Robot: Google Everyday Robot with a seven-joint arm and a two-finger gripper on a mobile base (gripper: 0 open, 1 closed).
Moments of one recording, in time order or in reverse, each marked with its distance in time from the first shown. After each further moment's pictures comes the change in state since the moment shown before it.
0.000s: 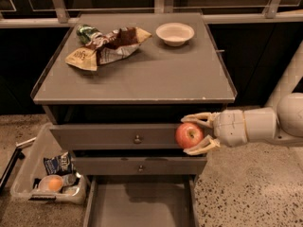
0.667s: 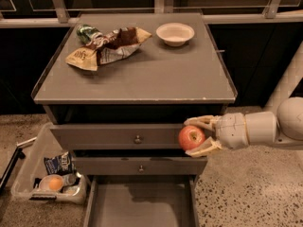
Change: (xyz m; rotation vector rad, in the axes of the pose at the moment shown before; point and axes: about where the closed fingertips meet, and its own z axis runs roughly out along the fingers) arm 0.019 0.002 0.004 -0.001 0.006 0.099
